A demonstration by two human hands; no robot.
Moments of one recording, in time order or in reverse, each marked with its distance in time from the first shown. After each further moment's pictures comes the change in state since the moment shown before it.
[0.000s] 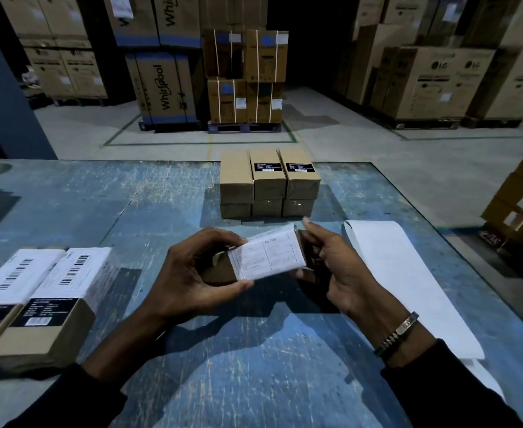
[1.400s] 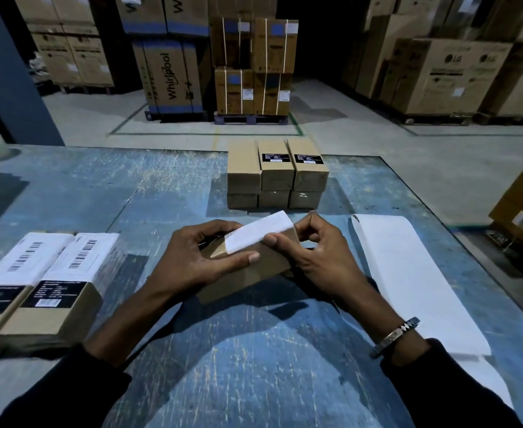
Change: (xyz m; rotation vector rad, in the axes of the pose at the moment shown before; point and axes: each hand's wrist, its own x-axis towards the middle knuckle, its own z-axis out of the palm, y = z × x) left_hand 0.001 0.003 -0.005 -0.044 0.006 -0.330; right_hand -0.004 0.015 0.011 -0.550 0.037 -0.410
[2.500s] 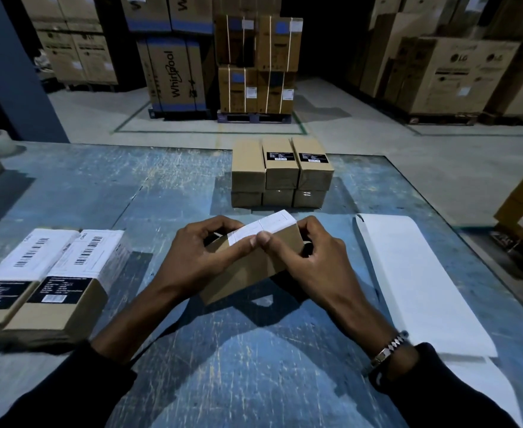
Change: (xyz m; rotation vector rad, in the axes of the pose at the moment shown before) left_hand 0.002 -0.003 0.001 0.047 0.039 -0.086; right_hand -0.013 0.004 0.014 -0.240 0.075 -0.138
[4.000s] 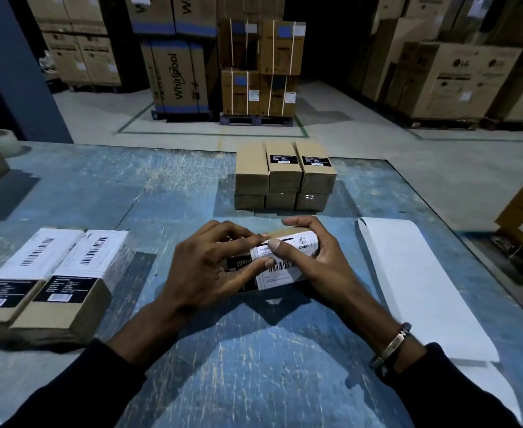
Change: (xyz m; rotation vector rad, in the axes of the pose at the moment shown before) left_hand -0.007 -0.009 0.010 0.510 0.129 0.455; right_hand 0.012 0.014 -0.002 0.356 -0.169 0.081
